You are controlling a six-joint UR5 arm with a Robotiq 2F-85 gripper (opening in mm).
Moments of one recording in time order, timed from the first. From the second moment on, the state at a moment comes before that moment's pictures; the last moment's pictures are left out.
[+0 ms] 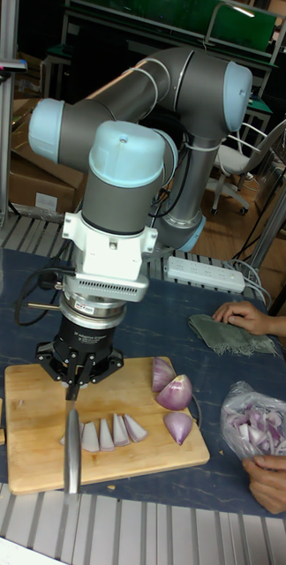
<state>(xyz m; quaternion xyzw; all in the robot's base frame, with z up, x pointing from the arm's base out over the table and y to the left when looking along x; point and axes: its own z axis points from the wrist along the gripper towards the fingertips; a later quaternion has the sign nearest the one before) 0.679 -0.068 0.104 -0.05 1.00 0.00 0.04</state>
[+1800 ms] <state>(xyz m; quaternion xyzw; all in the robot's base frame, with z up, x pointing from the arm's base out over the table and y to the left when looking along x) 0.690 -0.057 0.091 0.04 1.00 0.01 0.05</state>
